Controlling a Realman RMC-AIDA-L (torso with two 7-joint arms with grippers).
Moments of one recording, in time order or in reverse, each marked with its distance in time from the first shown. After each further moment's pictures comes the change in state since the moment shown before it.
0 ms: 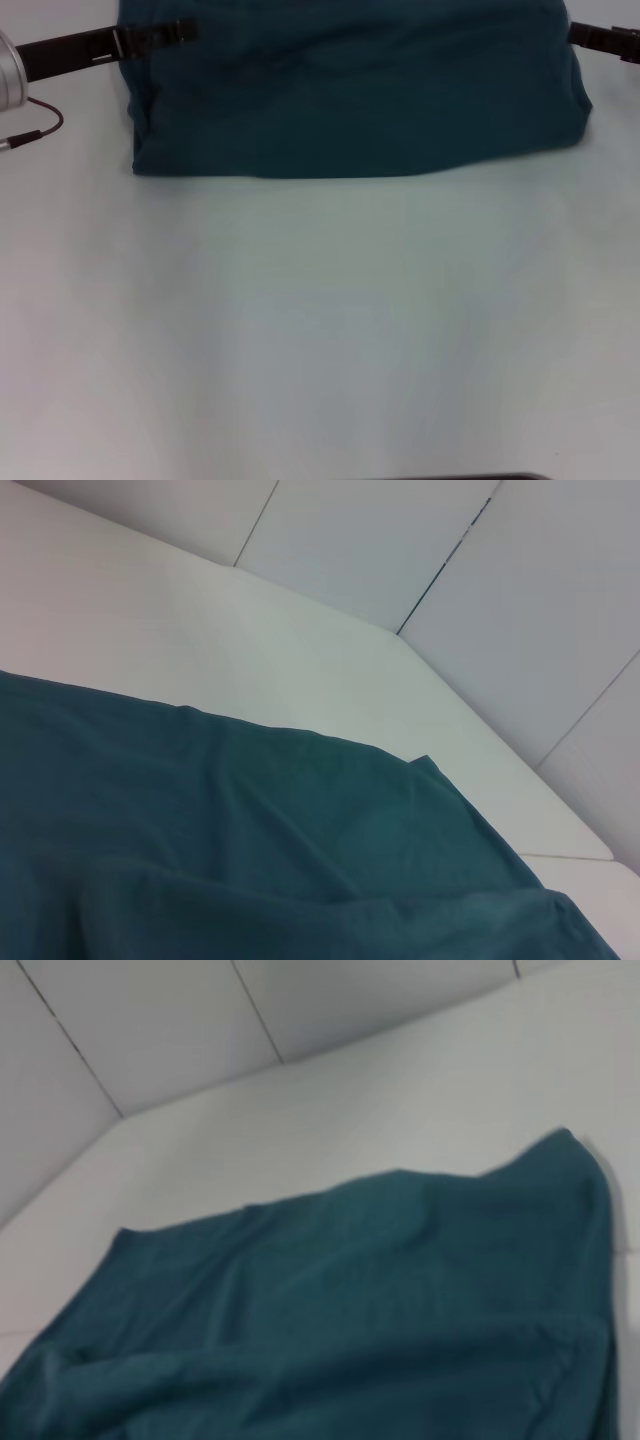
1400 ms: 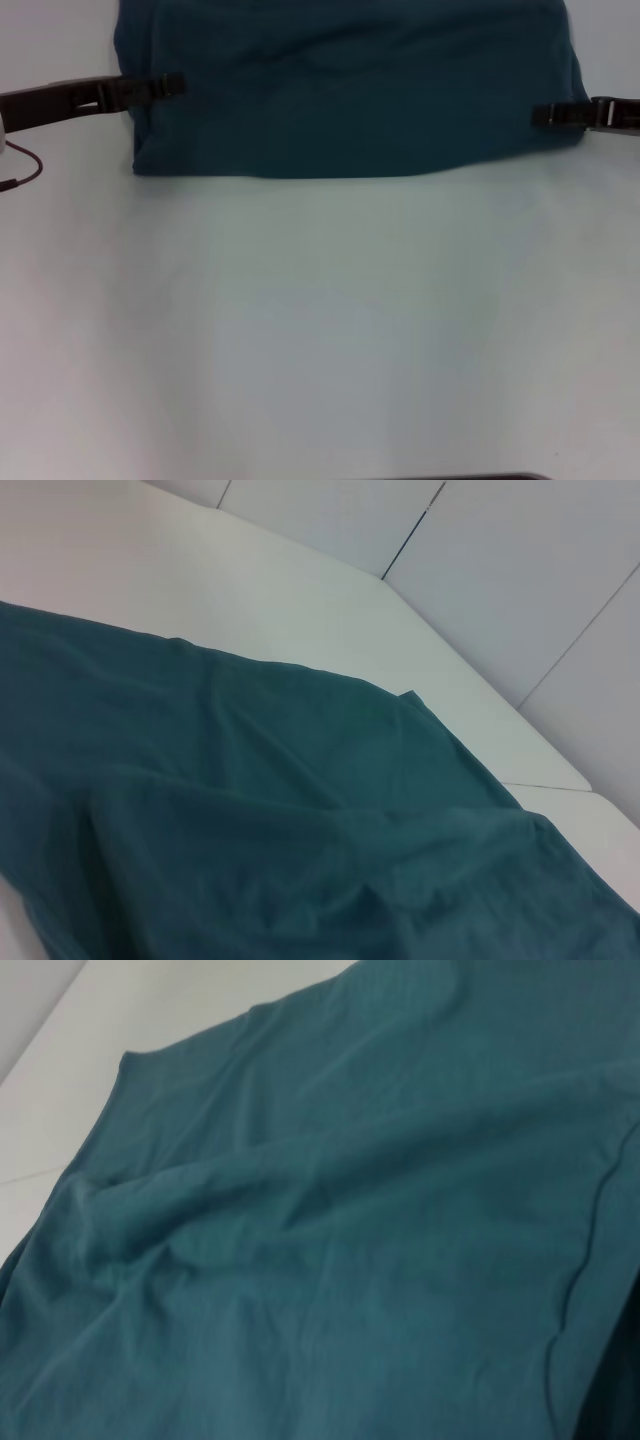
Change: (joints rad) left arm 0.084 0.007 0.019 -0.039 0.016 0.102 0.029; right arm 0.012 -0.050 -0.205 0.059 -0.113 -0.055 0.283
